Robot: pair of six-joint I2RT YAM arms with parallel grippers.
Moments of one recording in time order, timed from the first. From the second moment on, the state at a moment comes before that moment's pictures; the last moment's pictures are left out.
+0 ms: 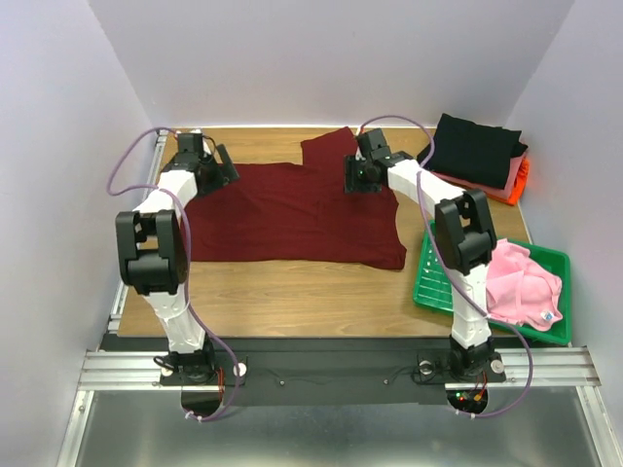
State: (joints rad) left arm 0.04 1.82 1.38 -0.33 0.08 -0.41; right arm 0.41 2.12 1.75 -0.49 0.02 0.32
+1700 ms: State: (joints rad) left arm 0.02 1.78 1.49 -0.47 0.01 -0.38; right arm 0.26 2.51 2.40 -0.47 0.07 0.30
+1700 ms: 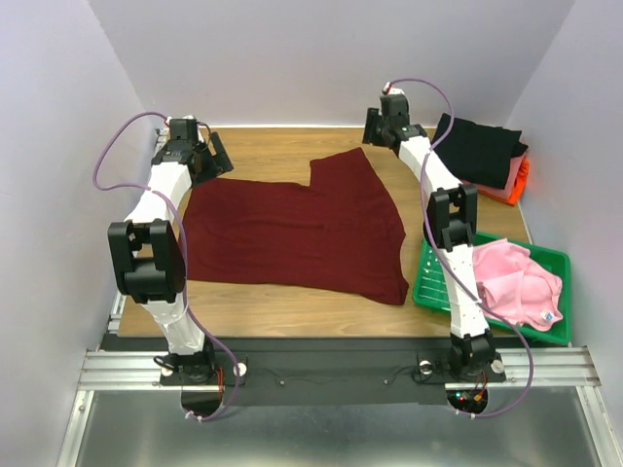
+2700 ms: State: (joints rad) left arm 0.02 1.74 1.43 -0.53 -0.02 -0.38; right arm 0.26 2.67 2.36 -0.26 -0.02 0.21
